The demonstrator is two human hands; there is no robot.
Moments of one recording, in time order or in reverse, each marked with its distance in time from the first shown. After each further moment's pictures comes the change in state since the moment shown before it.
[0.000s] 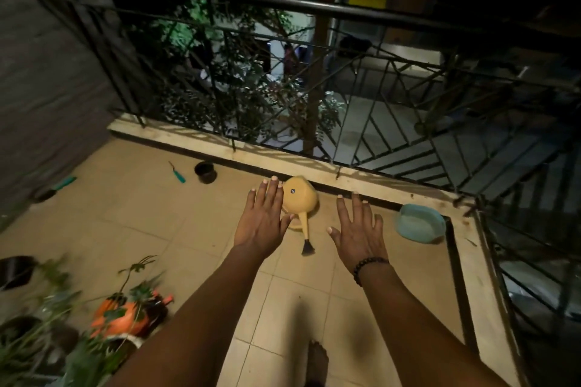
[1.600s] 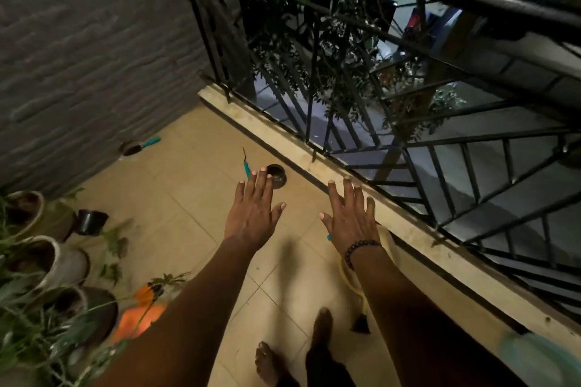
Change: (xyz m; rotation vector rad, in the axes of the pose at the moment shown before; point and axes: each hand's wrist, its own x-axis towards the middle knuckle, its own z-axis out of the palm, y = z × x) left_hand 0.271 -0.263 0.056 -0.011 -0.139 -0.483; right_hand 0.428 -0.209 0.057 0.021 -0.083 -0.471
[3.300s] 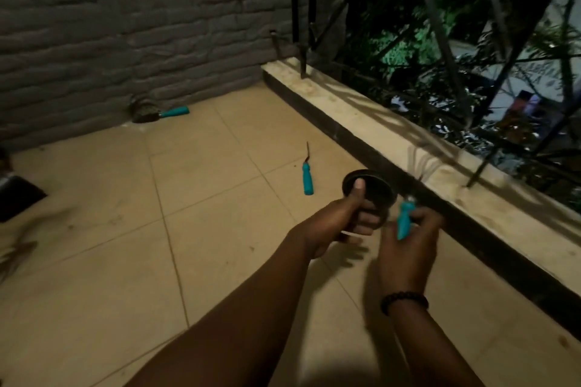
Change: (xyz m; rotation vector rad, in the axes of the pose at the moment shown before) left_hand 0.395 -0.109 0.577 -1.624 -0.241 -0.126; right_hand 0.374 -0.130 0.596 1.247 0.588 0.216
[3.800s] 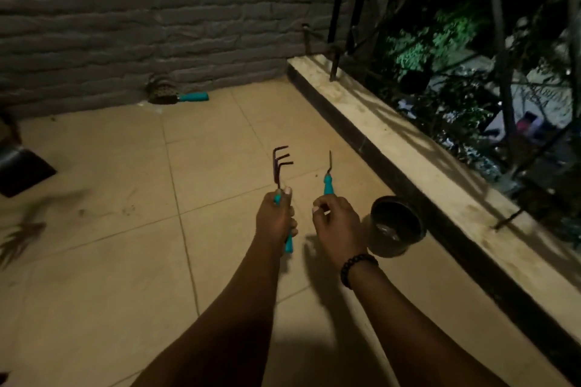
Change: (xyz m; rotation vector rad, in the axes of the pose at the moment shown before) left_hand -0.007 -0.032 -0.132 -0.488 0.784 0.085; right_hand -0.010 -0.064 0.137 -0.442 -0.710 -0.234
